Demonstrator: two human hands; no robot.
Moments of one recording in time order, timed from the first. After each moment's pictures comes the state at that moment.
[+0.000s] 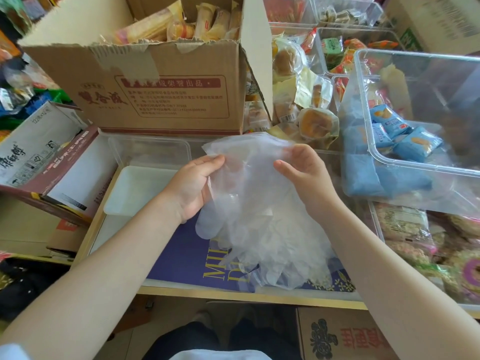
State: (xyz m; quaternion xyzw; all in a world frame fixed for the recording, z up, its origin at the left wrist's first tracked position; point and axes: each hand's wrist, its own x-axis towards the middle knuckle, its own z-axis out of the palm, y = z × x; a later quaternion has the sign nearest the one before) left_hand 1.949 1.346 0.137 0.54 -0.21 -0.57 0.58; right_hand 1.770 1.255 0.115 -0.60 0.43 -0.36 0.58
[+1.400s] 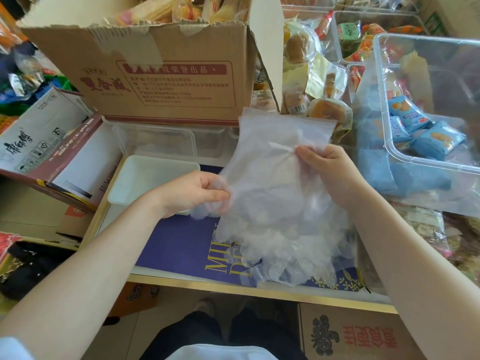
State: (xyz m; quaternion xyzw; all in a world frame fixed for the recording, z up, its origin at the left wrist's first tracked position) left_hand 1.977 1.364 0.116 0.61 -0.47 -0.57 0.29; right_hand 1.754 1.230 0.125 -0.60 0.46 -0.28 0.59
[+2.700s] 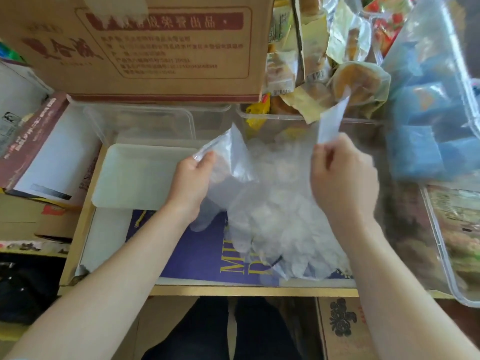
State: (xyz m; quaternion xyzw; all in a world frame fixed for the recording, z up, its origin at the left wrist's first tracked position) left_hand 1.998 1.333 0.033 0.74 -0.20 -0.39 0.51; right_hand 1.805 1.281 0.108 -0.71 0.66 -0.21 0.14
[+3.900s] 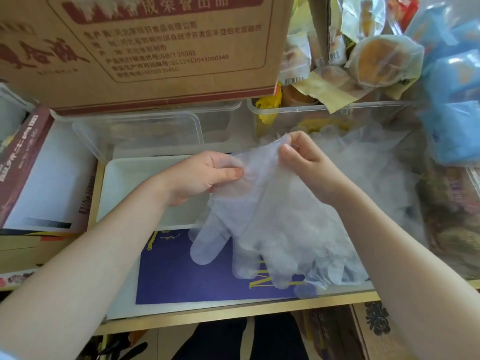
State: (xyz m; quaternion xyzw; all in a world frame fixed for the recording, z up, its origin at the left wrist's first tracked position) left_hand 2.058 1.311 0.050 0.55 -0.45 -0.65 0.27; right_hand 1.851 1.244 0.027 -0.62 0.41 -0.24 0.63
